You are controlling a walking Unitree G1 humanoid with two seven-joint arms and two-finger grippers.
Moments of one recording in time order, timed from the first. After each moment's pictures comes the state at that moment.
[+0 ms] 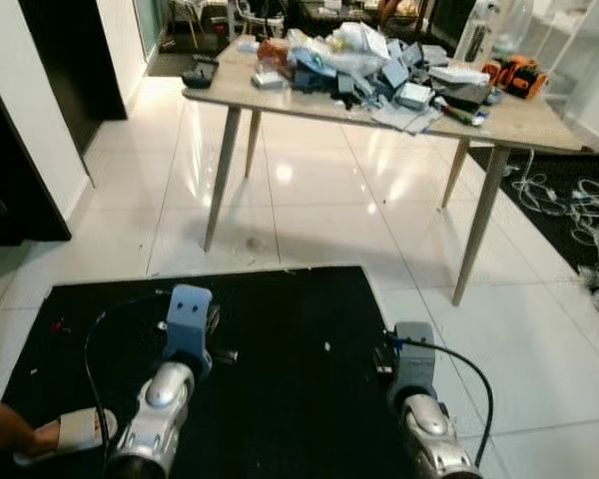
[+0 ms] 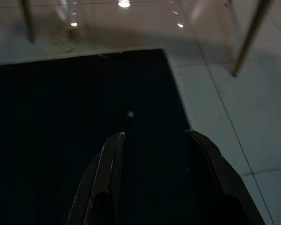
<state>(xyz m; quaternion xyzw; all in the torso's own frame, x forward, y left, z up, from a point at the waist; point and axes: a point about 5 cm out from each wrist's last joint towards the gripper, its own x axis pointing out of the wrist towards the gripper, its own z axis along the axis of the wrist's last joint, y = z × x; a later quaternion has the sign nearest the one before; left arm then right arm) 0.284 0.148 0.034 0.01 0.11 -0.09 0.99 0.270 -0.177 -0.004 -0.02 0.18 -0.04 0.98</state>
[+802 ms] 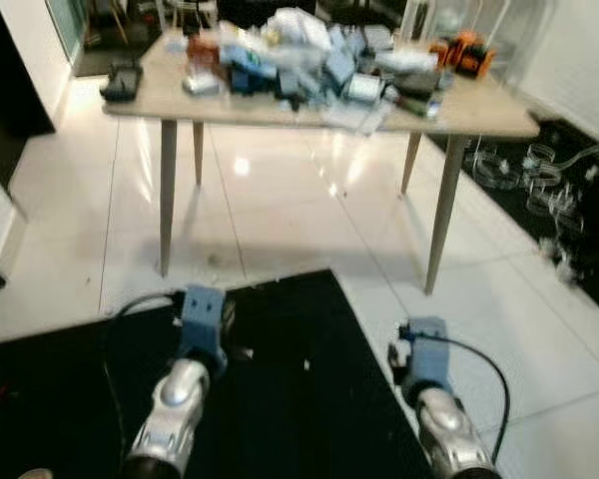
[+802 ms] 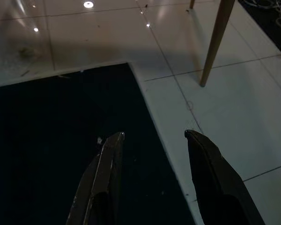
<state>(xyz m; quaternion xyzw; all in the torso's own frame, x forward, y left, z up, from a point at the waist) 0.286 0.136 0.040 0.01 0.09 -0.11 0.99 0.271 -0.189 -0.001 -0.03 0.18 -0.04 0.98</state>
